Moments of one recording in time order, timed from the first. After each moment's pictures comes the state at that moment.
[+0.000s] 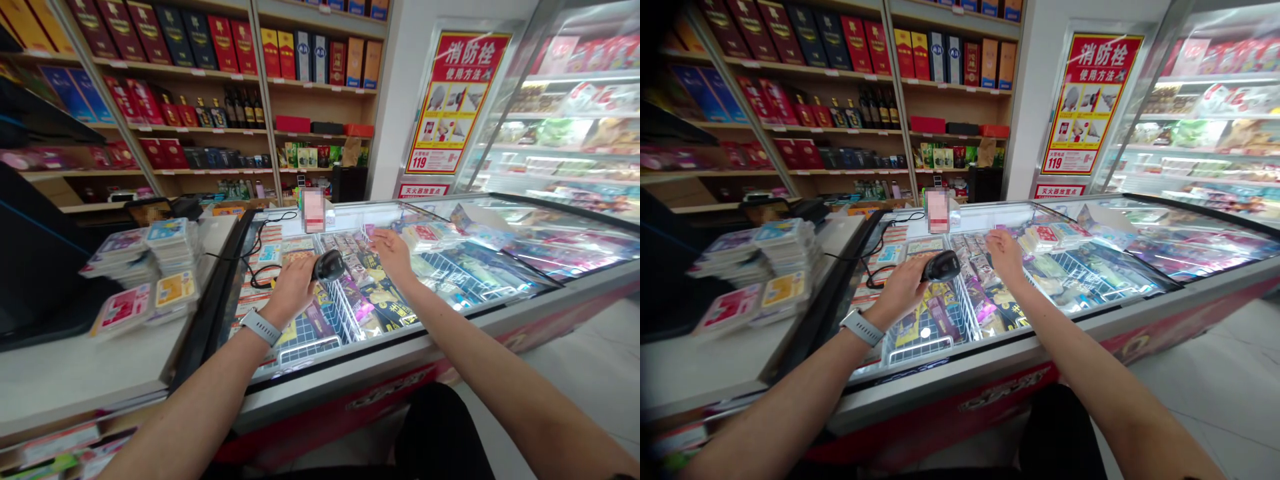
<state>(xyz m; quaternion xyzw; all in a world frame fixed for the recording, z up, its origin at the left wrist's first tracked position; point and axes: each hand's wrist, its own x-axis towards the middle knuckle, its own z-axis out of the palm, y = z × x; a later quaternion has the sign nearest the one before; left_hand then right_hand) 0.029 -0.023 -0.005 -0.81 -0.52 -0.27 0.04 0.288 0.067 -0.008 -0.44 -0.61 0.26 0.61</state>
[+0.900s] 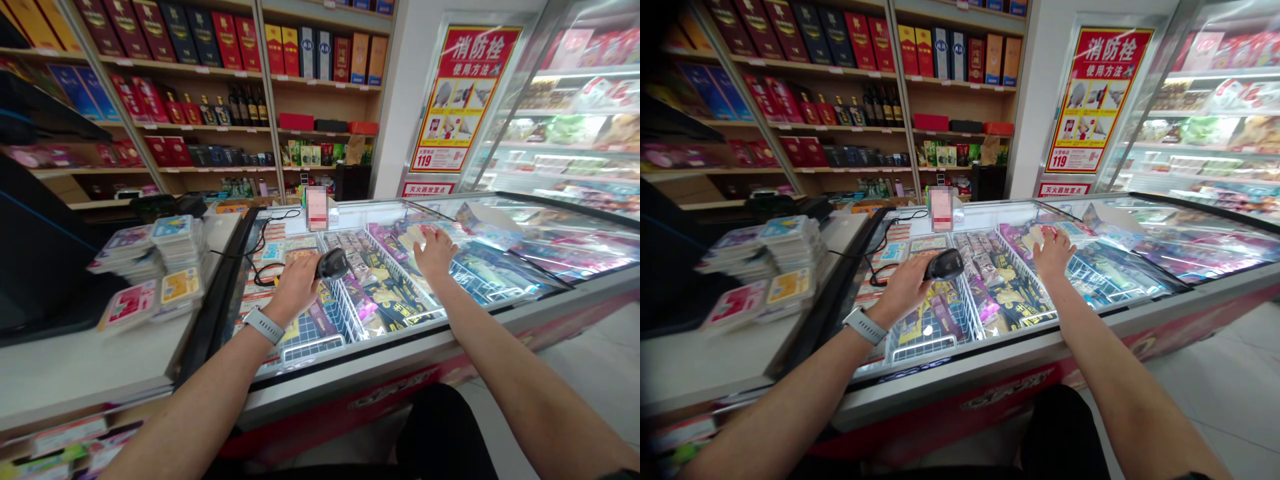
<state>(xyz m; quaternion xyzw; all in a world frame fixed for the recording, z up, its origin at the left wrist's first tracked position) 0.027 -0.024 -0.005 -0.81 -0.52 -0.27 0.03 0.400 0.105 -0.041 -0.70 -0.59 -0.20 0.34</state>
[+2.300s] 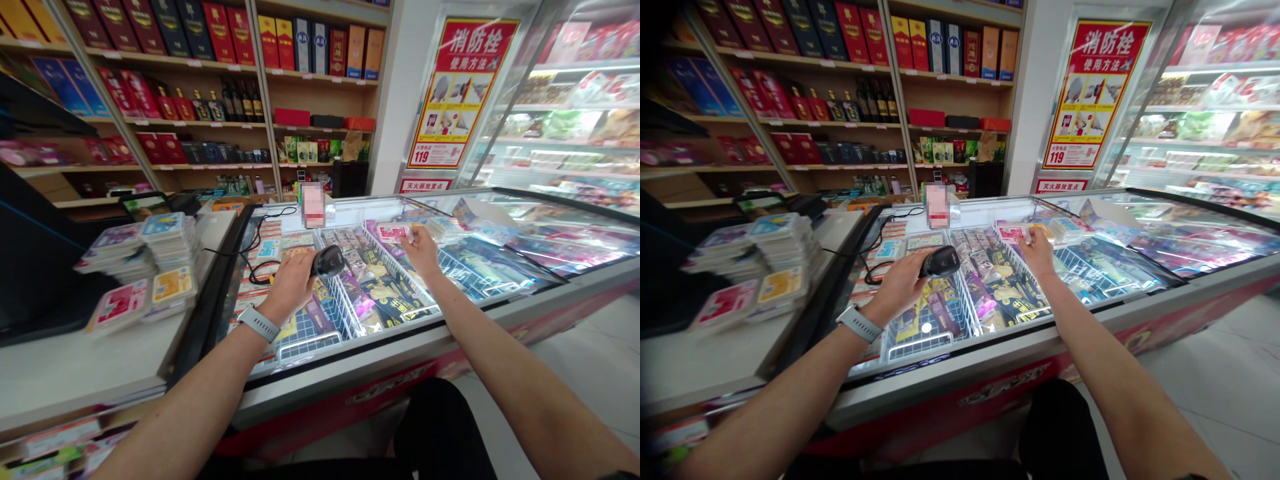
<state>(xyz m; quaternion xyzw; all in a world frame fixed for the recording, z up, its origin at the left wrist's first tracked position) 0.028 -0.024 -0.005 -0.81 -0.52 -0.27 0.03 0.377 0.100 -0.036 -0.56 -0.63 0.06 0.54</state>
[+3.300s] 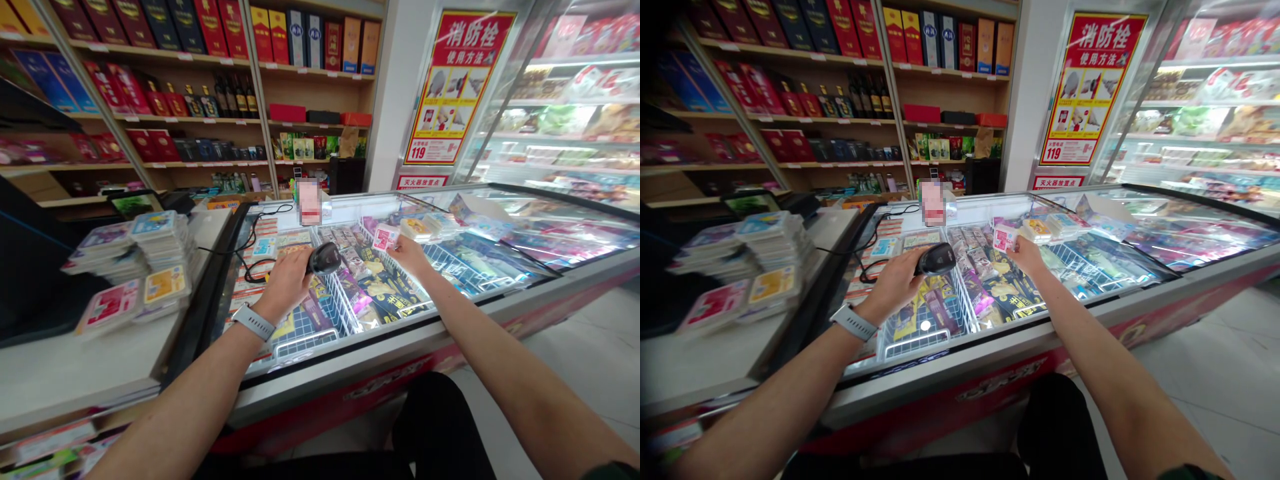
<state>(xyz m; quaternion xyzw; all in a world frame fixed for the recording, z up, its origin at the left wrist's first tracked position) 0.028 -0.022 -0.007 -0.81 -0.52 -0.28 0.03 0.376 0.099 -0.043 -0.62 -0.71 0.06 0.32</state>
